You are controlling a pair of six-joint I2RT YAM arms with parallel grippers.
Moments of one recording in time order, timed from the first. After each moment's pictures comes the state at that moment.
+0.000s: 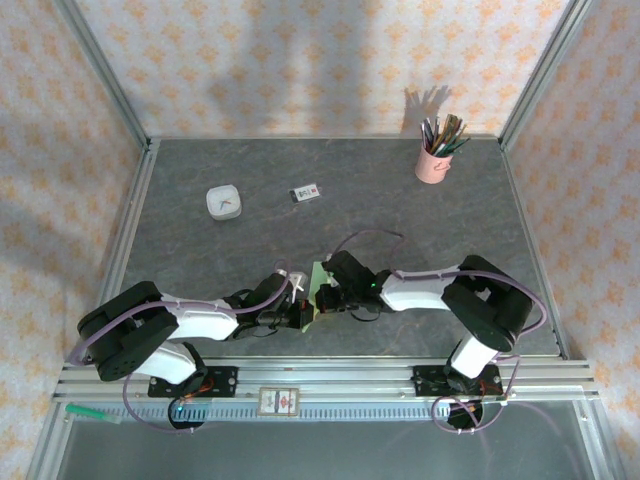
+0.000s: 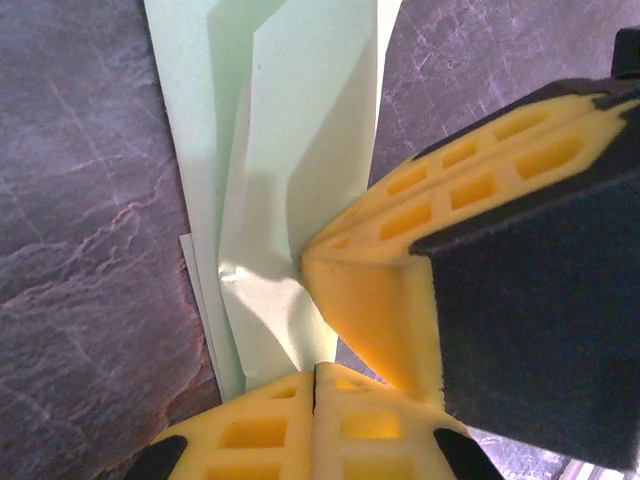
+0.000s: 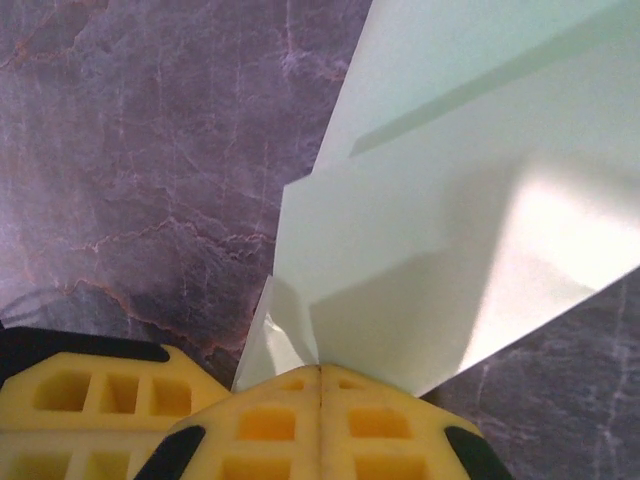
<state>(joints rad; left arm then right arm) -0.84 1.42 0.34 0.28 0.19 -0.79 0.91 1.64 0.70 0.01 -0.24 0.76</state>
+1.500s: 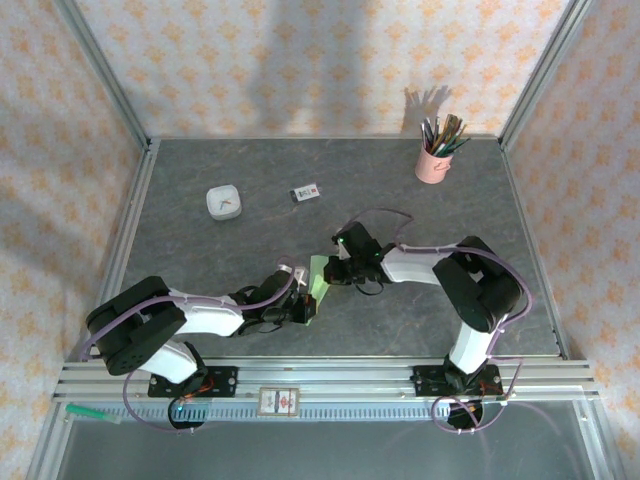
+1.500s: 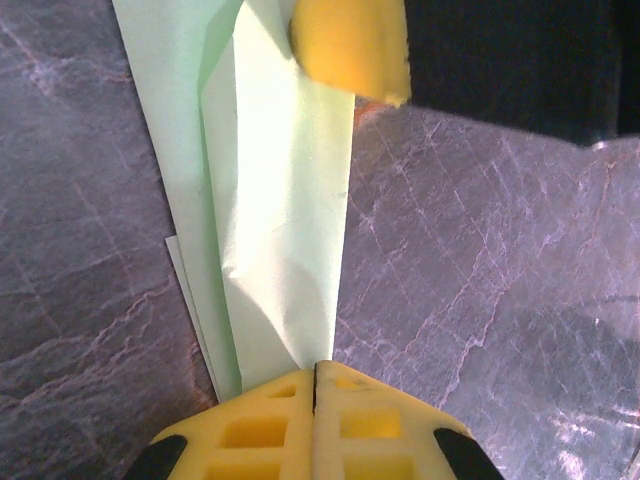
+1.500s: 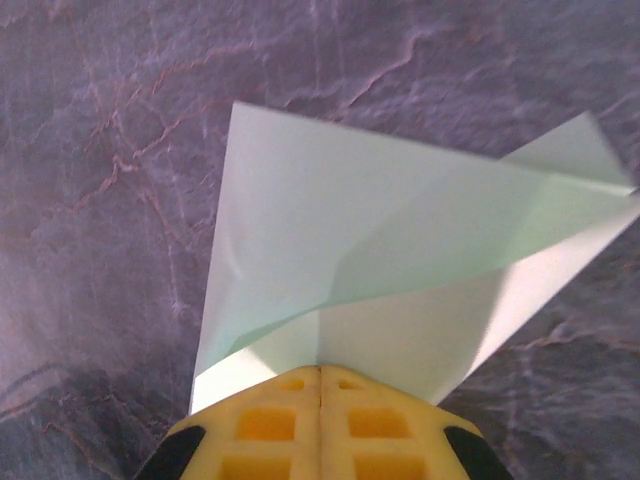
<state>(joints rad) -0.84 1.48 0.38 0.29 0.12 -0.79 0.69 1.76 0.86 -0.08 -0.32 0.65</state>
